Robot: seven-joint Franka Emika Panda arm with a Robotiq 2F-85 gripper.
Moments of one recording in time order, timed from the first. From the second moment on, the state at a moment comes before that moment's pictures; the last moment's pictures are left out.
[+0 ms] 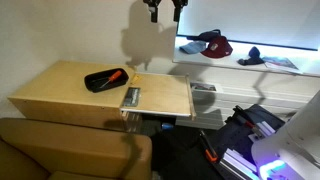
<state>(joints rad) 0.14 -0.26 0.13 -2.23 0.12 1.92 0.07</state>
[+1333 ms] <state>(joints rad) 0.09 -0.19 0.11 -2.24 0.02 1.92 0.24</state>
